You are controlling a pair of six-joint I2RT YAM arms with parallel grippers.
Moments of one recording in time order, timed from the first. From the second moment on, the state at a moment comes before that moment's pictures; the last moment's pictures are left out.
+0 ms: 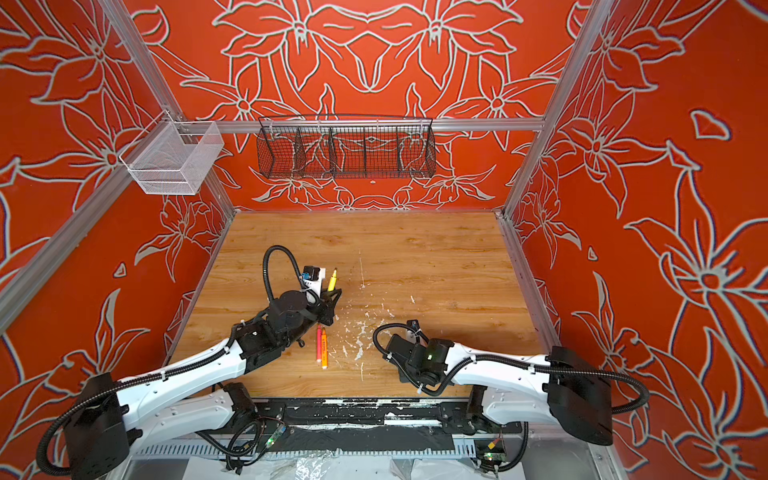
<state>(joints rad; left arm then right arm) -0.77 1.03 0.57 0.09 -0.26 -0.37 1.13 1.16 0.56 -0.73 0.25 1.03</state>
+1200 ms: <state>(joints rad) -0.77 1.01 0.57 0.09 -0.25 -0.37 1.15 1.25 0.56 -0.72 0.32 1.07</state>
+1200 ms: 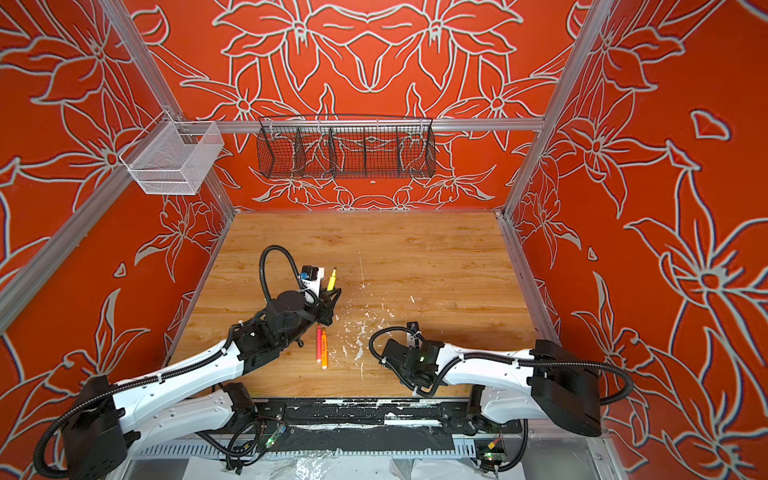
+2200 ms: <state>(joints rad) -0.77 0.96 0.52 0.17 -0.07 -0.34 1.14 0.93 0.62 -0.81 0.44 1.06</state>
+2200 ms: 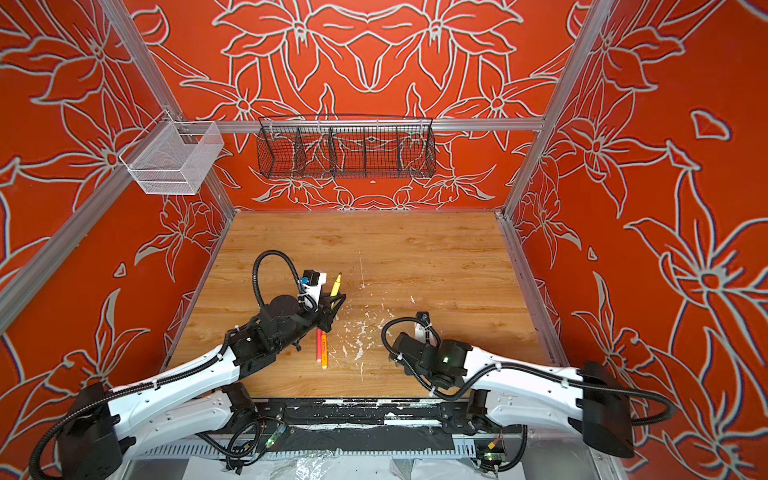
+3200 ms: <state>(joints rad) -0.77 0.98 0.51 0.27 0.27 -0.35 1.13 0.91 0.58 0.43 0.48 0.74</state>
